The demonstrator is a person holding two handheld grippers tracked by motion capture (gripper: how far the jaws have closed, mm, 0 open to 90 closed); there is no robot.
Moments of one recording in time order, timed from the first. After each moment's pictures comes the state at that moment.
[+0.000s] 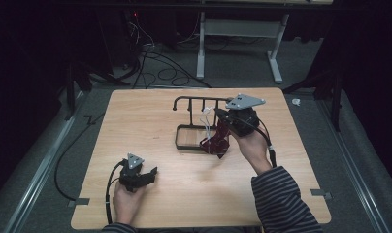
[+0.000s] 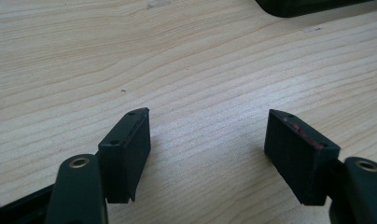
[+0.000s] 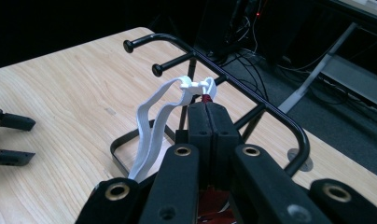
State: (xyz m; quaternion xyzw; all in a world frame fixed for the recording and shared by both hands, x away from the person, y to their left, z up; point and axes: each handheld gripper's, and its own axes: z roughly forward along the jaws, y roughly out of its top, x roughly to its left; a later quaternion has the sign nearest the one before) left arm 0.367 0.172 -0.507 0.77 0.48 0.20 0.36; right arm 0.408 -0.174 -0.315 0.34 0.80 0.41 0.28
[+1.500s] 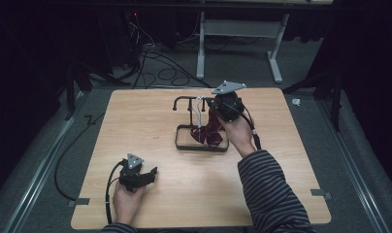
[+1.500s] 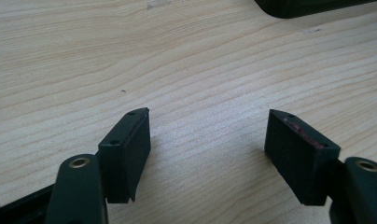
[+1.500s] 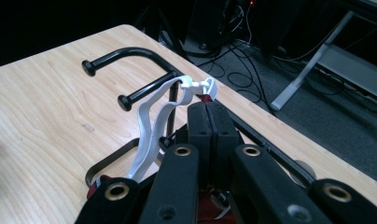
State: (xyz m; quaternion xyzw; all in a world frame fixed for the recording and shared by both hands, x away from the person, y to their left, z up) left arm 0.367 0.172 -0.507 0.77 0.48 0.20 0.36; right arm 0.460 -0.147 -0.319 0.36 0.80 0.39 0.28
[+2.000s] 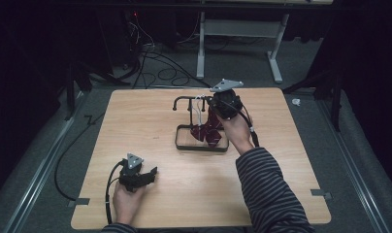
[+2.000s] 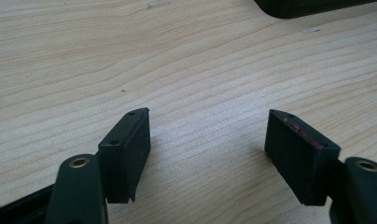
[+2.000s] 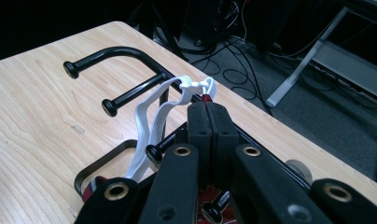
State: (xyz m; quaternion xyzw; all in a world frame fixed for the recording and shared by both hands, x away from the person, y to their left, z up) left arm 0.367 0.172 -0.507 0.77 0.48 0.20 0.36; right arm 0.470 -0.144 -0.322 0.37 0.80 0.38 0.29
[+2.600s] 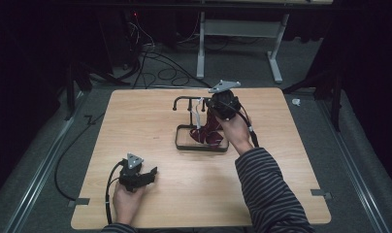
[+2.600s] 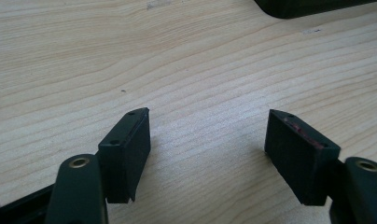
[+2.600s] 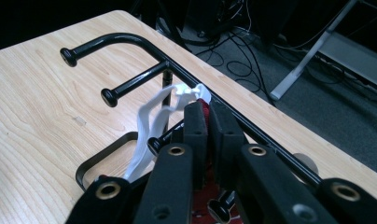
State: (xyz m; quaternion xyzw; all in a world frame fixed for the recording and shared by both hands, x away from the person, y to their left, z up) left arm 0.367 0.173 -0.507 0.77 0.48 0.20 0.36; right arm 0.473 -0.142 -0.327 0.37 0.81 0.37 0.28
